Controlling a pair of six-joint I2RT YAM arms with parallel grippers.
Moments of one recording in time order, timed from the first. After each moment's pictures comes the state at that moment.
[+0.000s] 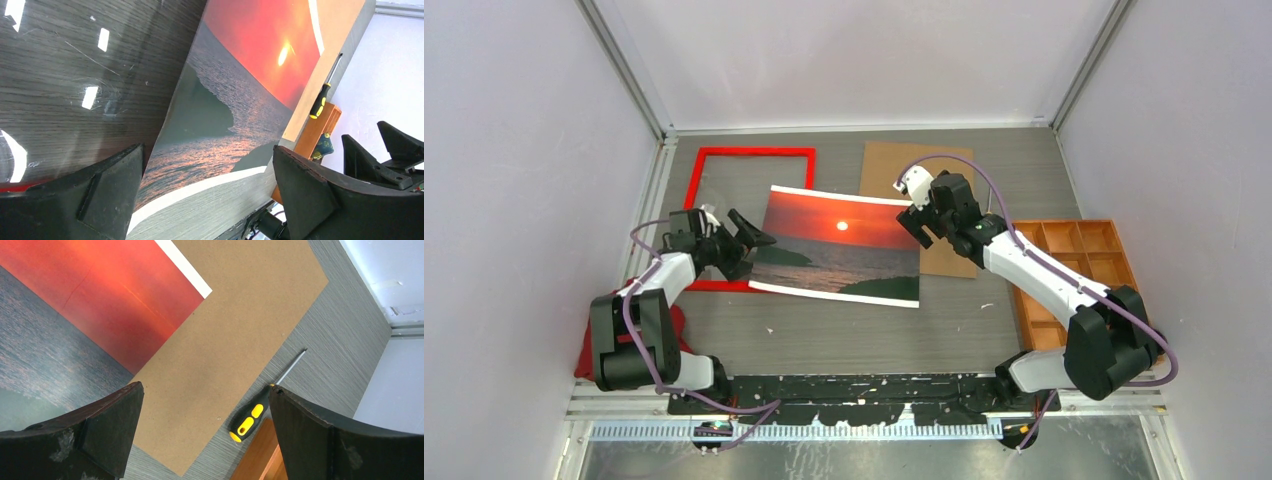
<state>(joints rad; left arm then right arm) 0.14 1.39 0.67 -0.16 0.60 -0.73 0.48 1.36 0.96 -0.24 0.21 -0.45</state>
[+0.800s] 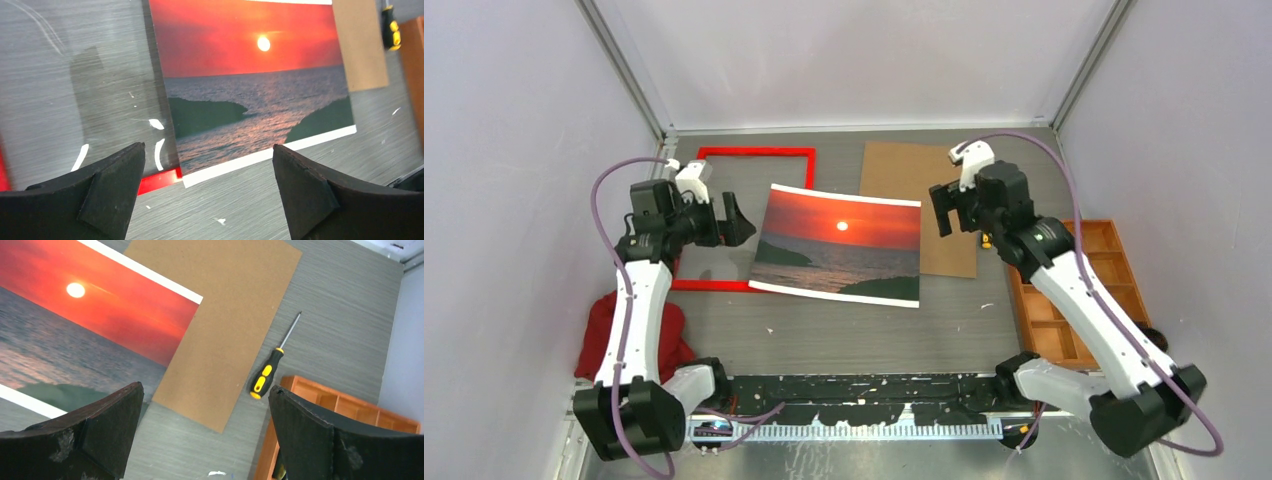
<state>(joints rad) 0.14 1.08 0.99 -0.58 0.55 -0.04 0.43 1.12 1.12 -0.55 0.18 -0.11</state>
